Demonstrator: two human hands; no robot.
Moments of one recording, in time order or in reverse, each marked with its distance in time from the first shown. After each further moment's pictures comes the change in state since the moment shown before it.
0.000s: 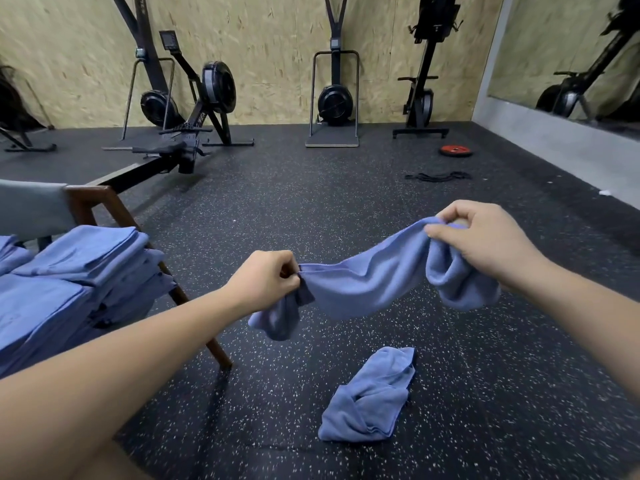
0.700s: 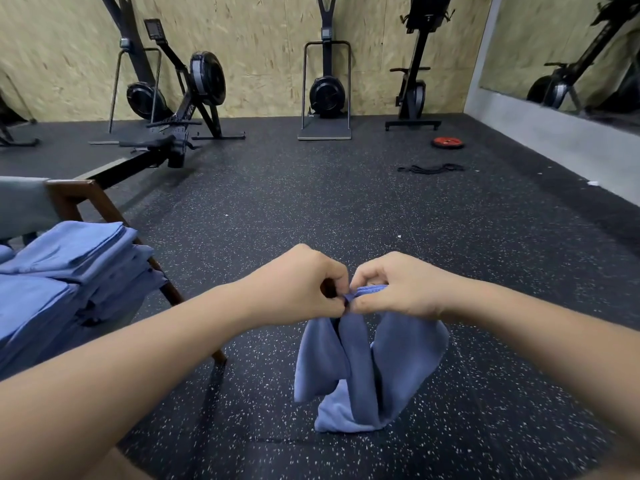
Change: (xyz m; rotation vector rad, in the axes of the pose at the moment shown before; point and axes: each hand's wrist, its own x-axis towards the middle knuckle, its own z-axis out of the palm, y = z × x) left_hand -0.032 0.090 -0.030 -0.087 -0.208 0.387; right_hand -0.045 -0.032 0.071 0.174 -0.731 -0.129
